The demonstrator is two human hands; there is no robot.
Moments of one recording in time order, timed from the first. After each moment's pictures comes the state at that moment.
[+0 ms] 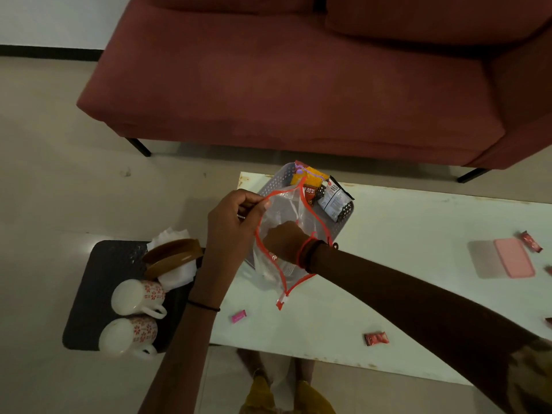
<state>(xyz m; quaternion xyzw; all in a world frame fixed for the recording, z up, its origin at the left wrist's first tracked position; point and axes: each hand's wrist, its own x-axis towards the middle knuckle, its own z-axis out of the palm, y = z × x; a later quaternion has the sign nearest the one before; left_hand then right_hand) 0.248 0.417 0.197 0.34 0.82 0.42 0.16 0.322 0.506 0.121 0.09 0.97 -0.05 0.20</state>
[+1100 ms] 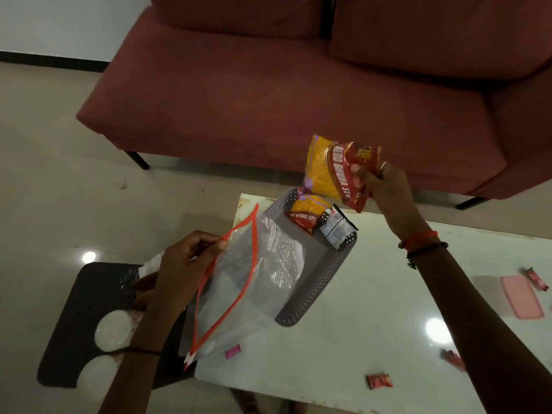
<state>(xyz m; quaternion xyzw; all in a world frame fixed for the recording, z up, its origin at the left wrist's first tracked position) 0.182 0.381 0.171 0.25 0.83 0.43 0.25 0.358 0.667 0.167 0.44 0.66 -0.56 -0.25</state>
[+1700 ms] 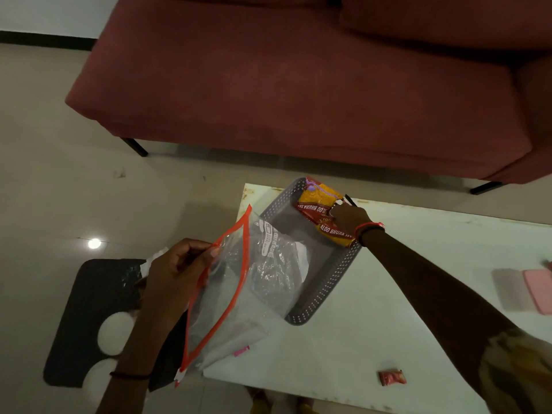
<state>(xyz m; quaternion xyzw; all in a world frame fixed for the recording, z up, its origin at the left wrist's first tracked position) 0.163 0.371 0.157 0.20 0.83 0.43 0.28 0.318 0.683 -0.006 0.33 0.90 -0.10 0.28</state>
